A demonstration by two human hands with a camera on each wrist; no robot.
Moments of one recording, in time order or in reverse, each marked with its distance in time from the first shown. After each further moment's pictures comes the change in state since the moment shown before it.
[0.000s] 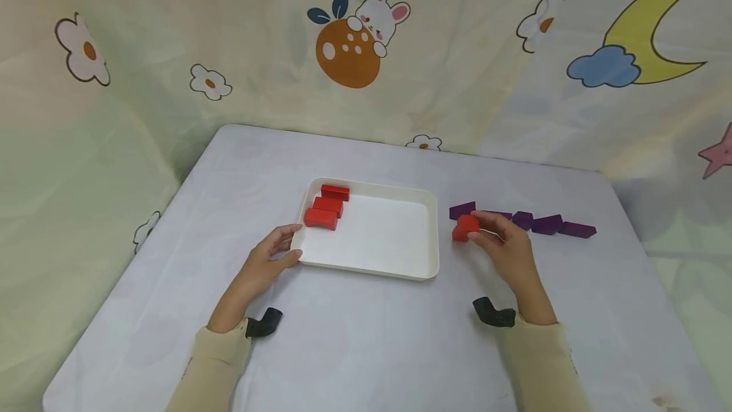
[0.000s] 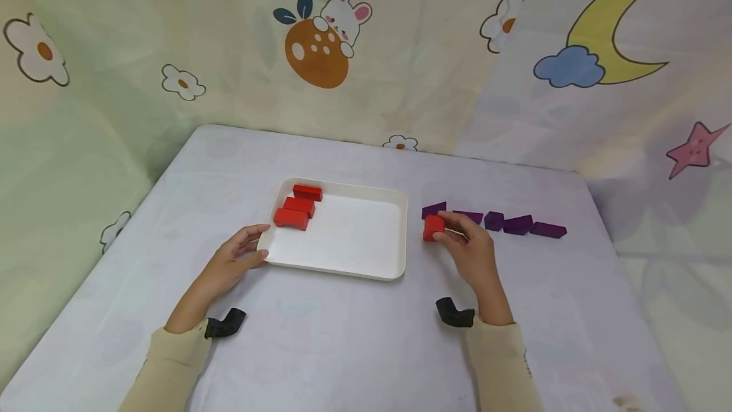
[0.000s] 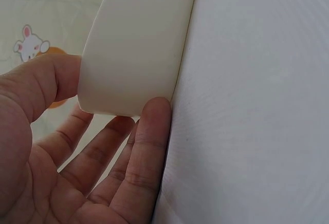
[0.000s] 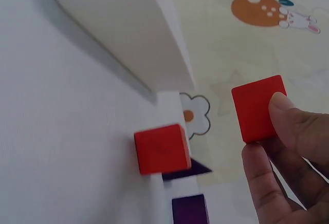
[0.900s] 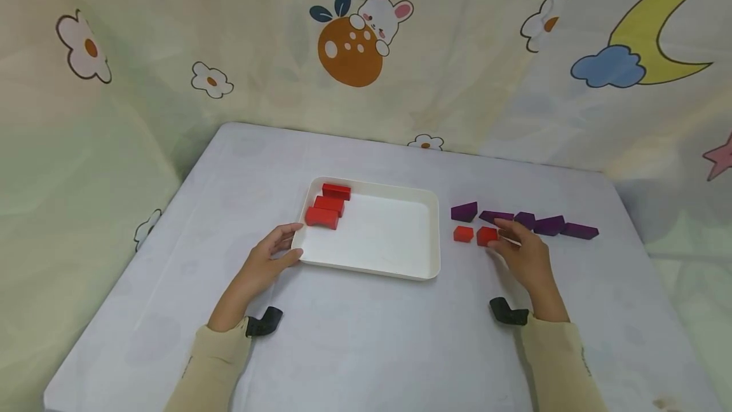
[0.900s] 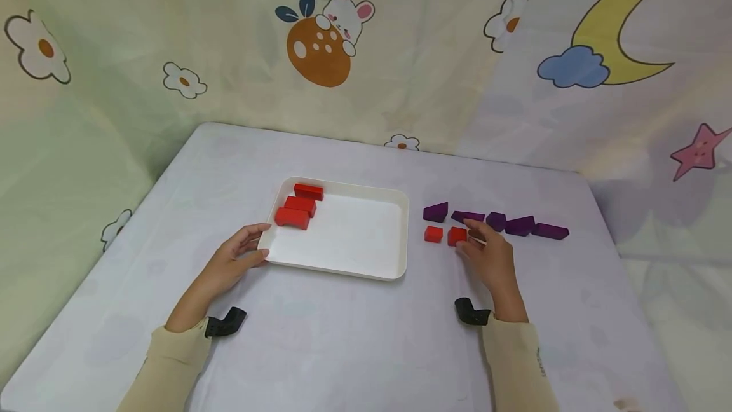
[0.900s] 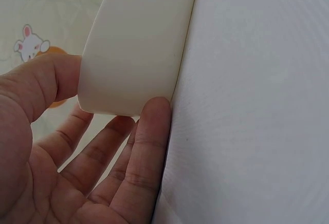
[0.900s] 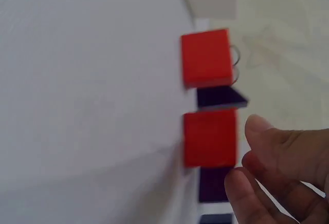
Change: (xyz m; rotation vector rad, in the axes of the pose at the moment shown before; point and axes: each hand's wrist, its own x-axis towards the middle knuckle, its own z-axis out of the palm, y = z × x) left_hand 0.000 -0.001 0.000 -0.008 0.001 0.006; right_hand 0.004 0.033 -0.023 -0.310 -0.058 0.206
